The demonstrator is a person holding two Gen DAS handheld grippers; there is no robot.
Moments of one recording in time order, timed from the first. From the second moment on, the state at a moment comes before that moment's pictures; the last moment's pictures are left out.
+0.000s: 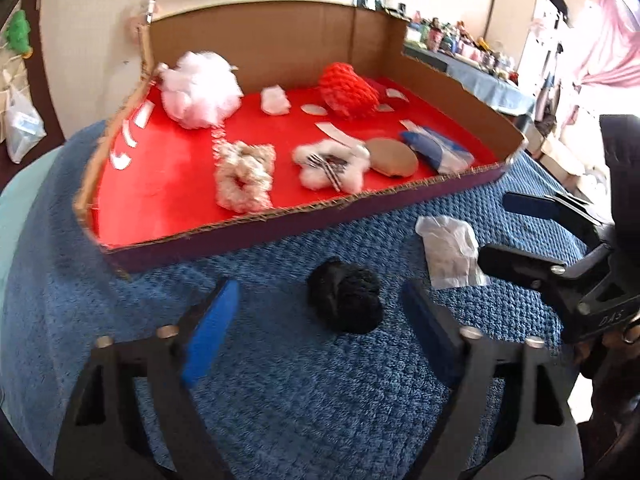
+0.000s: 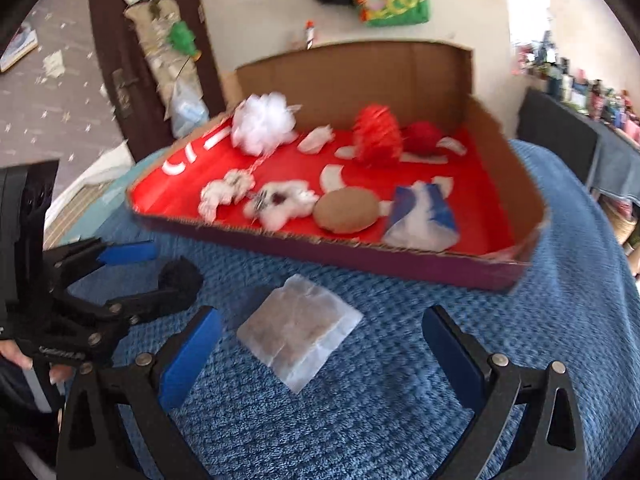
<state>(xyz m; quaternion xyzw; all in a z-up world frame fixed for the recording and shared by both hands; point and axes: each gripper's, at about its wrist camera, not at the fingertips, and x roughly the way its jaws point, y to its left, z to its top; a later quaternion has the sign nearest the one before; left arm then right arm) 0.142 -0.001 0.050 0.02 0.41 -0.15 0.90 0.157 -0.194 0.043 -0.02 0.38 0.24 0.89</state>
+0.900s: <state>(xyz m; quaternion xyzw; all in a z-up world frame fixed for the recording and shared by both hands) 0.147 -0.010 0.061 0.01 0.40 -0.21 0.89 0.147 -0.172 0.052 -0.04 0.38 0.29 0.88</state>
